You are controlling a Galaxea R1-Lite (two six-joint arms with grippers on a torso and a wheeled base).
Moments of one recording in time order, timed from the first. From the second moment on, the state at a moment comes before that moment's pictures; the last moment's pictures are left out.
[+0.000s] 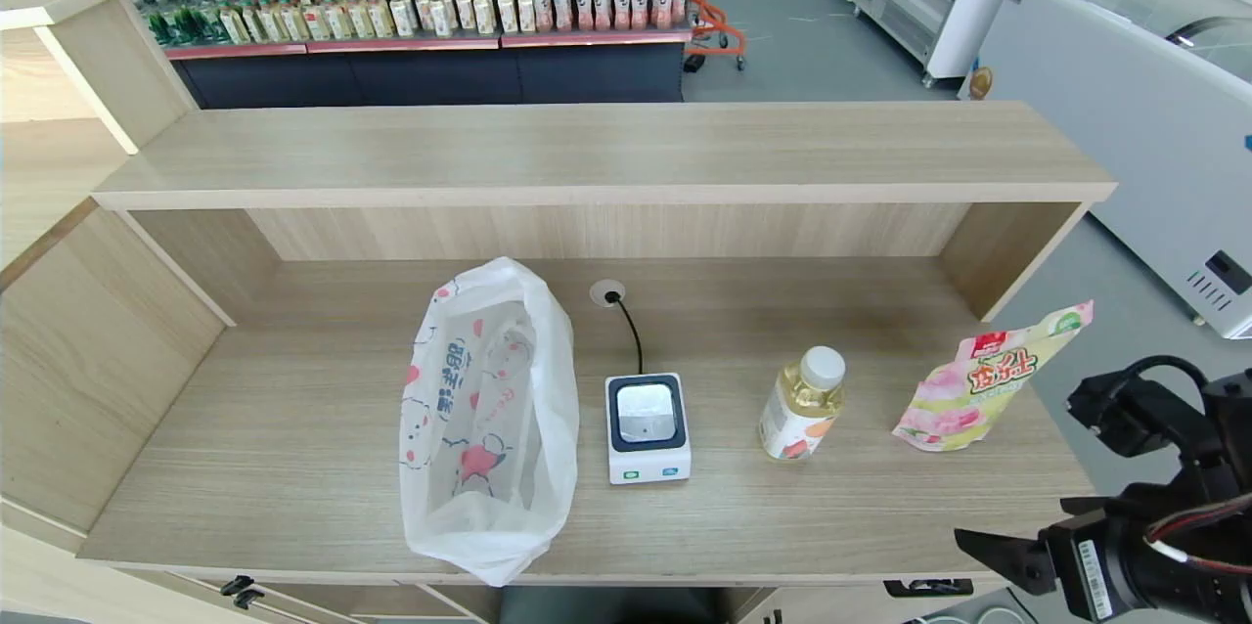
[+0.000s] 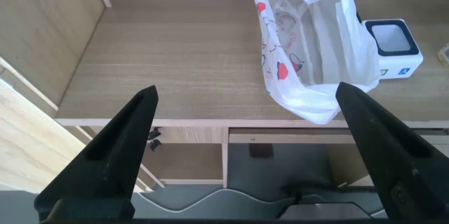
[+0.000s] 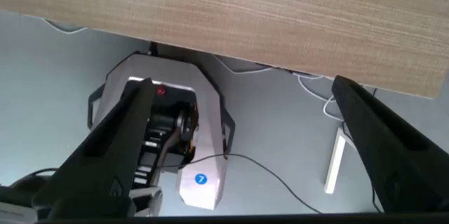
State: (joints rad) left arm 0.00 0.00 0.00 0.00 -0.02 0.00; right arm 0.39 1.24 -0.47 -0.06 -0.15 0.07
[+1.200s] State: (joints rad) left arm 0.00 0.00 0.00 0.00 -0.02 0.00; right arm 0.44 1.69 -0.46 -0.61 -0.19 -0.04
